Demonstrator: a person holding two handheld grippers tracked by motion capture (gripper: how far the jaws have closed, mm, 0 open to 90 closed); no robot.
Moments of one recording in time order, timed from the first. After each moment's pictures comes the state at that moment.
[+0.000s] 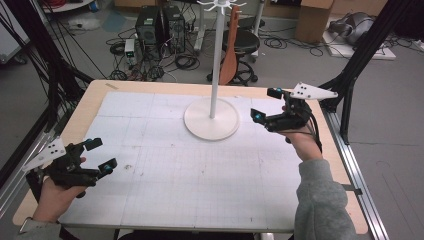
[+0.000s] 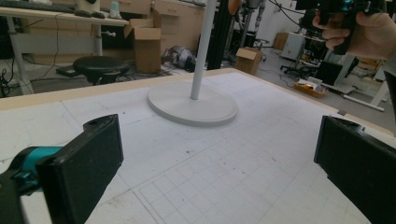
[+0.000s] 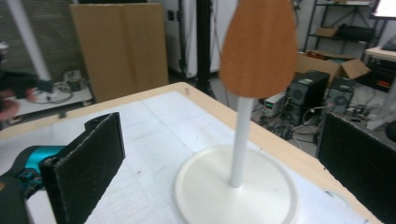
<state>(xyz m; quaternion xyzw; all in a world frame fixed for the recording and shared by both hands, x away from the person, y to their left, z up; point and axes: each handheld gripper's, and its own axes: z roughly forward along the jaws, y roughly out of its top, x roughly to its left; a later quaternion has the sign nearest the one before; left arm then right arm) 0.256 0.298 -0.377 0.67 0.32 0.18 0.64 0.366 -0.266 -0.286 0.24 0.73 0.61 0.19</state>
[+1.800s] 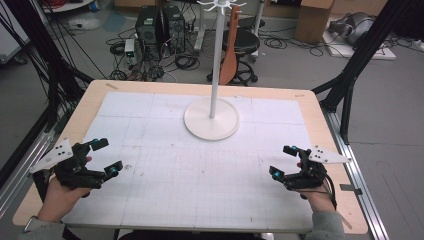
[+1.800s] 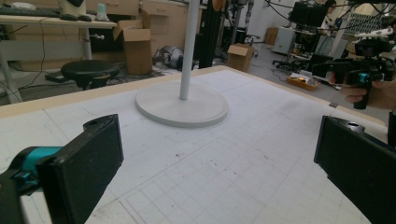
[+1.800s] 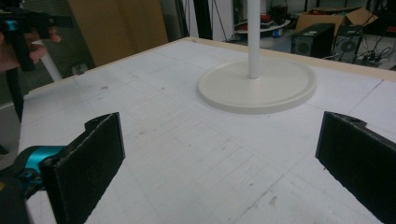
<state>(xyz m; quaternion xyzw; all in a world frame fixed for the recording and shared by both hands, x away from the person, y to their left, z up) 0.256 0.286 -0.377 0.68 0.30 0.18 0.64 0.276 -0.328 -0.404 0.31 0.72 0.60 0.14</state>
